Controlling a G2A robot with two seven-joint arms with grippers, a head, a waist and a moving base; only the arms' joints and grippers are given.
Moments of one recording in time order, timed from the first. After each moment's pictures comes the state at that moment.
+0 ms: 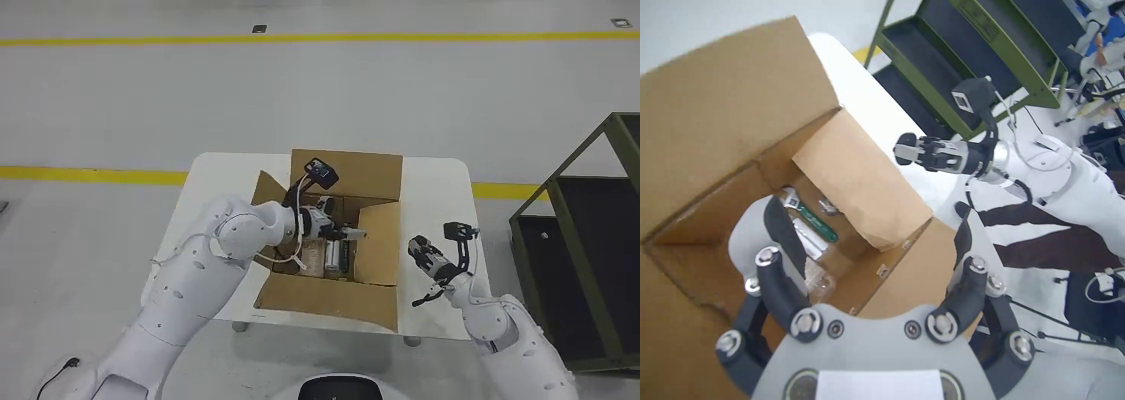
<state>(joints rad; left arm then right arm) 0.67 -1.28 -0.91 -1.37 0.47 -0.35 -0.92 -1.31 -1.13 1.32 -1.46 -0.53 -0.14 0.31</state>
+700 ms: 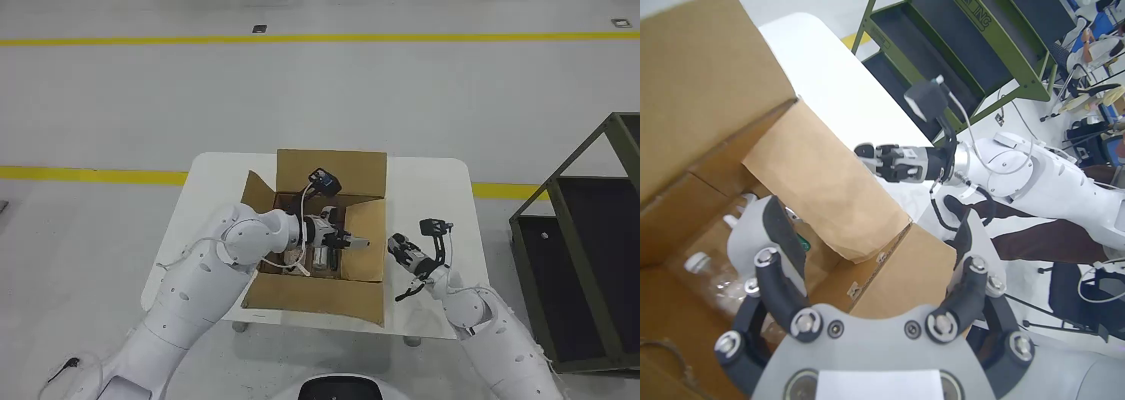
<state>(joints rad) 0.69 -1.29 -0.88 -1.34 0.43 -0.34 -0.91 -1.17 -1.17 1.22 -1.25 -0.51 -0.23 0.27</state>
